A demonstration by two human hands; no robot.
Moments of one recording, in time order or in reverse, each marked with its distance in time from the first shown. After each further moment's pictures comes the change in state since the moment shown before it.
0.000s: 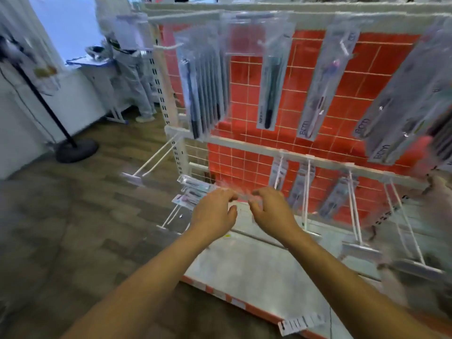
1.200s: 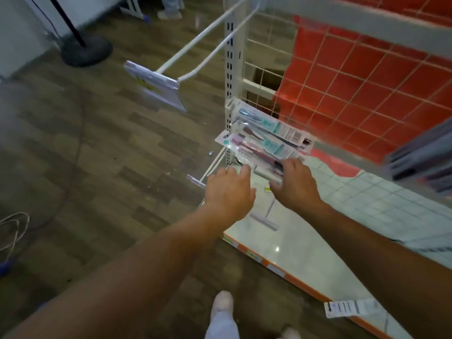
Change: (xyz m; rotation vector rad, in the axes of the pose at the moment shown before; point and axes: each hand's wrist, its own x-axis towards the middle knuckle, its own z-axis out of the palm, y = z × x) left_hand 0.066 -0.267 0.152 0.326 -0.329 -0.206; right_hand 0.154 0.041 0.311 -0.260 -0.254 0.108
